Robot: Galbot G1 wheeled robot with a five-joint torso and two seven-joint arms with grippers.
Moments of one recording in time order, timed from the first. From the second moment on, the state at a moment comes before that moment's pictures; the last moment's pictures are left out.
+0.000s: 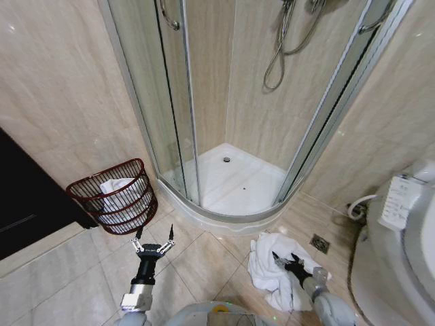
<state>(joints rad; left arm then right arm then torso) 1.87 -1.51 -0.59 -2.12 0.08 -0.42 -0.05 -1.53 1.25 0.68 1.54 0.43 -0.23 -0.30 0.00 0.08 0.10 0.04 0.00</state>
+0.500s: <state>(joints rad) 1.85 -1.51 -0.57 -2.11 0.09 -0.41 -0.05 -1.50 1.25 0.68 1.44 0.40 -0.25 -0.23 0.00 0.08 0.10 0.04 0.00</state>
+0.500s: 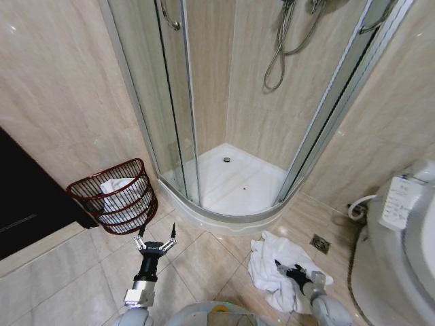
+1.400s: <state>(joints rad) 1.85 -1.51 -0.55 -2.13 0.11 -0.38 -0.05 -1.45 1.24 0.68 1.33 0.41 -0.21 -0.28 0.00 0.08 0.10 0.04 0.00</state>
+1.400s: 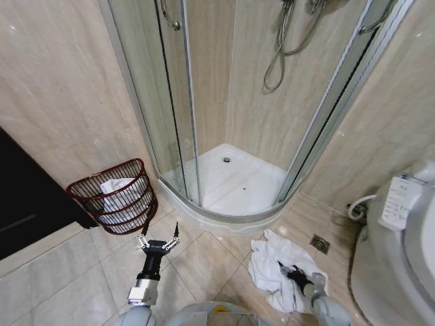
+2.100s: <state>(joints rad) 1.85 -1.52 -0.55 -2.15 0.10 -0.37 -0.06 -1.46 1.28 0.67 1.40 0.43 -0.09 -0.15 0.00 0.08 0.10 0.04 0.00</state>
